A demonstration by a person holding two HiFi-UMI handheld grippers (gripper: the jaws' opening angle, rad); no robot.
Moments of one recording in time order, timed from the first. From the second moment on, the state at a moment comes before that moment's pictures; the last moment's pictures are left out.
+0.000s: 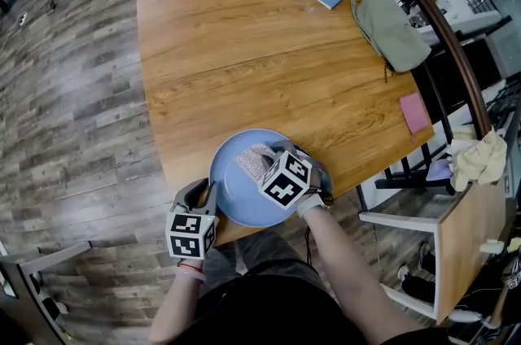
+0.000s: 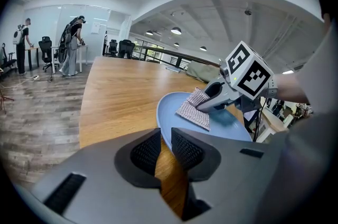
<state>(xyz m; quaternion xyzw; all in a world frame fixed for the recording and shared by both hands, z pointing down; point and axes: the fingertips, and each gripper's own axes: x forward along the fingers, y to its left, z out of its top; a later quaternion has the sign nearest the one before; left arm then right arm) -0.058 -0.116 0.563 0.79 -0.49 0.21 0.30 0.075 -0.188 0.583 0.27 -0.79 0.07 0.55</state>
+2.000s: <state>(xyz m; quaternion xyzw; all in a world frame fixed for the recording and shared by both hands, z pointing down) -0.123 -0.097 0.396 0.84 -0.52 0.00 0.14 0.154 -0.088 0.367 0.57 -0.81 0.07 0.05</state>
